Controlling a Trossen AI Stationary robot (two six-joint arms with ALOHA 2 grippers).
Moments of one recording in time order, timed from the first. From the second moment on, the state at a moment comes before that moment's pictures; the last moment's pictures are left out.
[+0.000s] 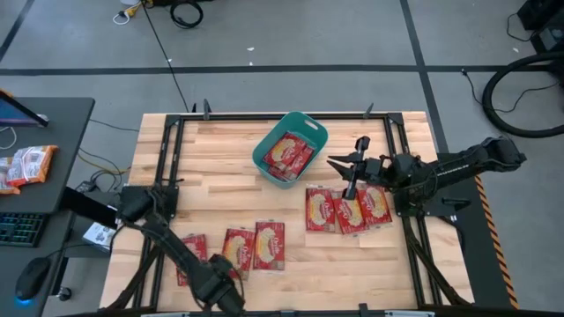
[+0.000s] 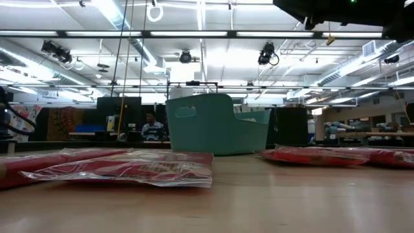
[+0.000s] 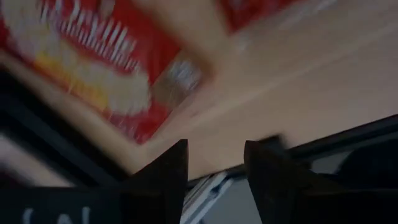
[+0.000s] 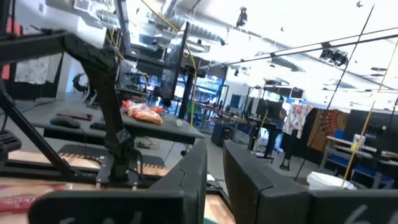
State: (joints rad) left arm -0.82 2.03 1.56 -1.22 0.30 -1.71; right arm 0.09 0.95 0.34 0.93 0.31 -0.37
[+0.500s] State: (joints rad) left arm -0.87 2.14 1.56 -1.31 0.34 -1.57; right arm 0.05 0.95 0.34 0.94 0.26 -0.35
